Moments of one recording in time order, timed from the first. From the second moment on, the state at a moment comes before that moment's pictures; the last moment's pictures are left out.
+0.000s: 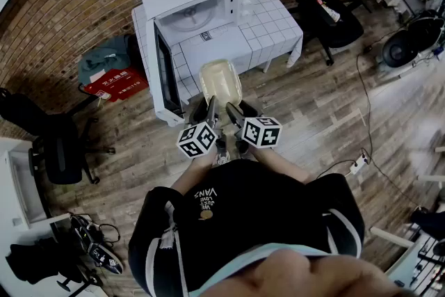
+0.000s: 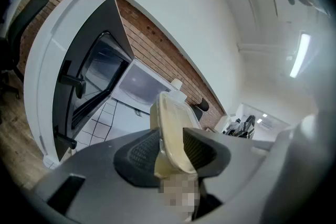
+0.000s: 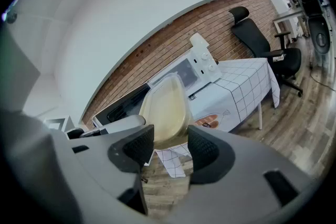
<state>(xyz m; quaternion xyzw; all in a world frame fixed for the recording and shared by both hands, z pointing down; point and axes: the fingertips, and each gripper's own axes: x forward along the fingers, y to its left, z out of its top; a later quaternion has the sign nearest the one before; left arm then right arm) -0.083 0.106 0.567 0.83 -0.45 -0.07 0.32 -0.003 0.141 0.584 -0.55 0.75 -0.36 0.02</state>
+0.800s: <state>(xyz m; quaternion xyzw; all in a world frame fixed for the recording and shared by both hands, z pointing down) -0.057 0.136 0.568 0.82 -0.46 -0.08 0.32 0.027 0.165 0.583 -0.53 0.77 -0.36 0.03</state>
